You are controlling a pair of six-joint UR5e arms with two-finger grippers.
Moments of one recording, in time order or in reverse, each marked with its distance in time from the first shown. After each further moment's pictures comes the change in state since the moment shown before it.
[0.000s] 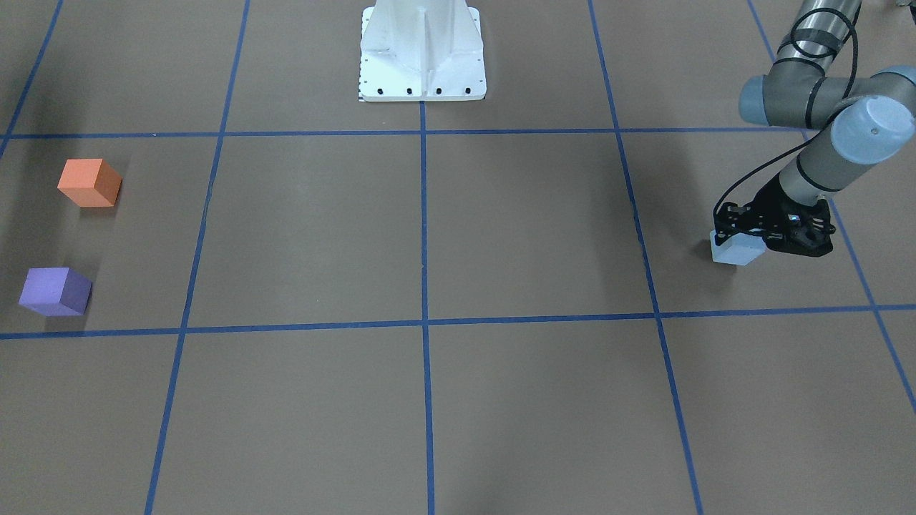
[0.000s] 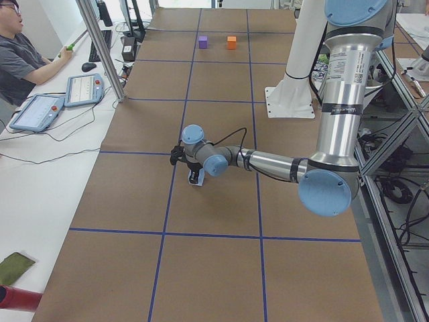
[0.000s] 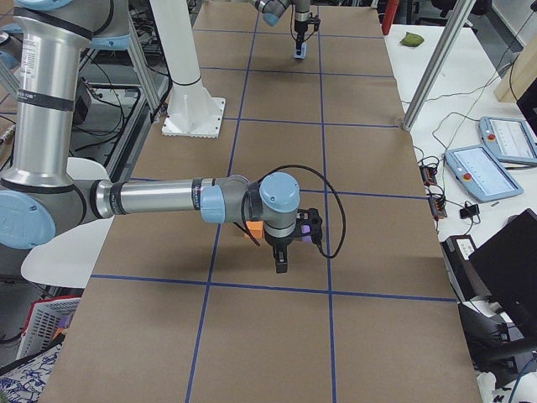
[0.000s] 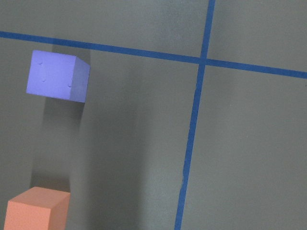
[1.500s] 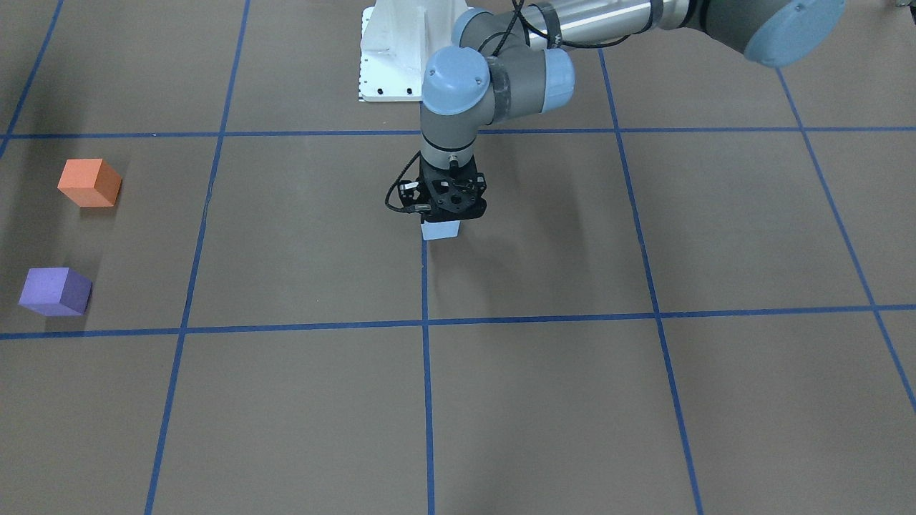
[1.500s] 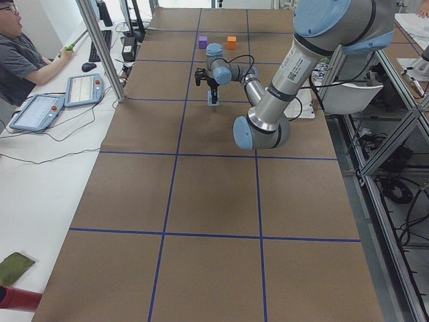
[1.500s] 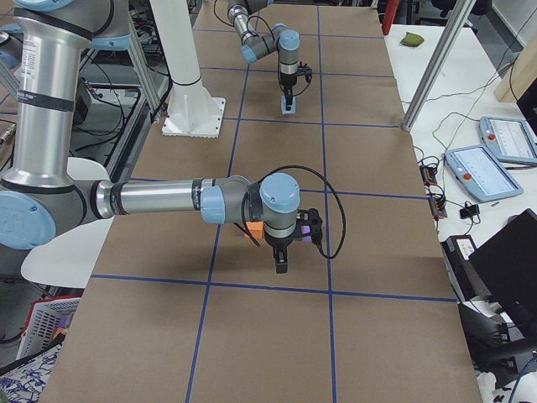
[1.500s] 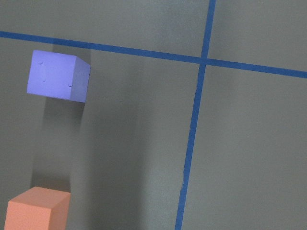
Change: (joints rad) left arm 0.482 -0.771 0.145 0.453 0.344 -0.684; right arm 0.000 0.000 -0.001 0.000 0.001 0.000
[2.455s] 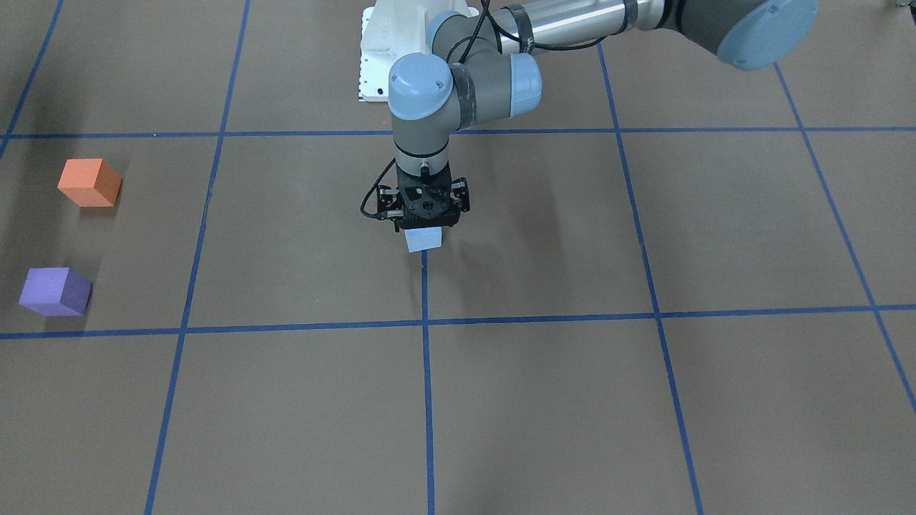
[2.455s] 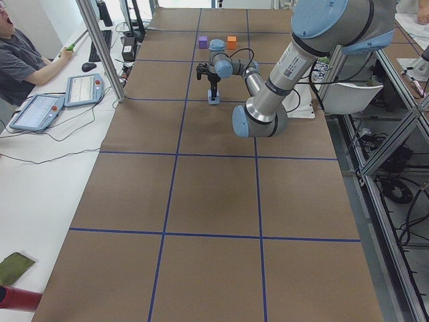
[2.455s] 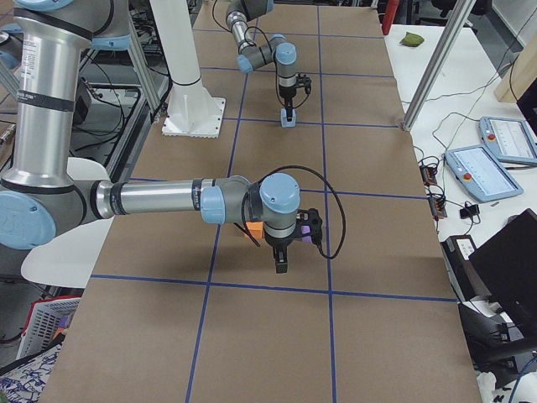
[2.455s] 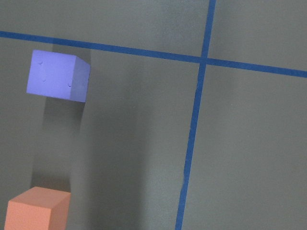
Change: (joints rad) left arm -0.014 -0.036 0.026 0.035 0.045 0.066; right arm 0.000 0.002 0.002 0.001 0.019 0.002
